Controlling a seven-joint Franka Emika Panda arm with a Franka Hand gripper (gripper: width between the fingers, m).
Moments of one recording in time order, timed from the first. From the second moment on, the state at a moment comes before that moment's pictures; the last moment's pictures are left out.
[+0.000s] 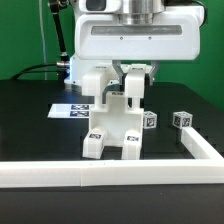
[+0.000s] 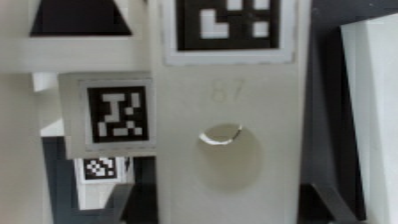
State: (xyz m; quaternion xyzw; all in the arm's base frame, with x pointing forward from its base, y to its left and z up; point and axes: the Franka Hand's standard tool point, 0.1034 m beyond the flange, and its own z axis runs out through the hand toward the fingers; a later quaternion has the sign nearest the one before) arm 0.540 0.042 0.119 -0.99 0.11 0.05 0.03
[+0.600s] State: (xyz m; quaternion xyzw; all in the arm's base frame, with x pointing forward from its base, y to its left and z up) arm 0.537 0.045 0.109 -0.99 0.12 0.06 0.02
